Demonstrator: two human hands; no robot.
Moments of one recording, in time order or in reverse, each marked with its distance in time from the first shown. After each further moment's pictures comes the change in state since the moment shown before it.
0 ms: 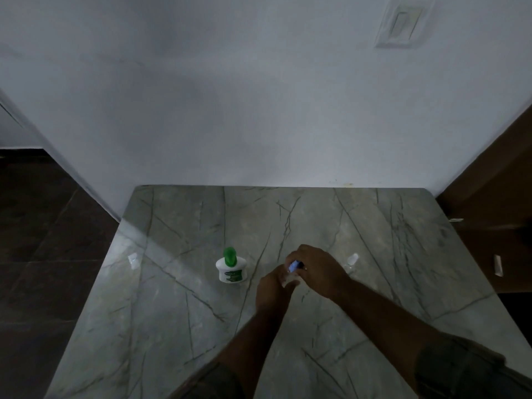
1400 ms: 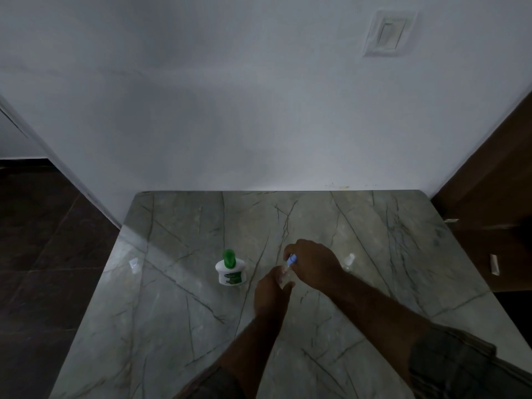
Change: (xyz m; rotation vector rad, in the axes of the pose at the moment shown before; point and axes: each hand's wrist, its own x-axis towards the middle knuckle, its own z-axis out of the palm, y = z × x) left_hand -0.008 -0.002 0.001 0.064 0.087 -0.022; right_hand 0.004 -0.023 -0.013 -0.262 0.069 0.089
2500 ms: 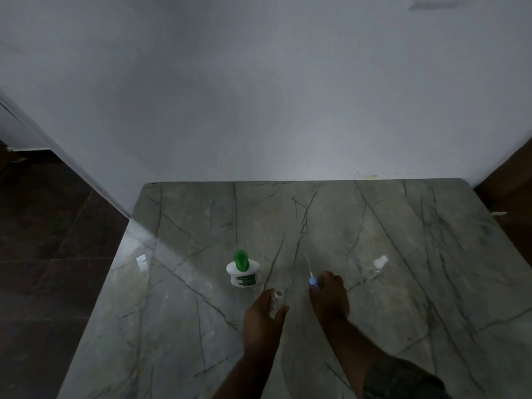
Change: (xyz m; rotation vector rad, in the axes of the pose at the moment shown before) left_hand -0.011 -0.072 -0.021 -0.046 0.059 -0.024; right_hand 0.006 0.038 0.174 0.425 0.155 0.692
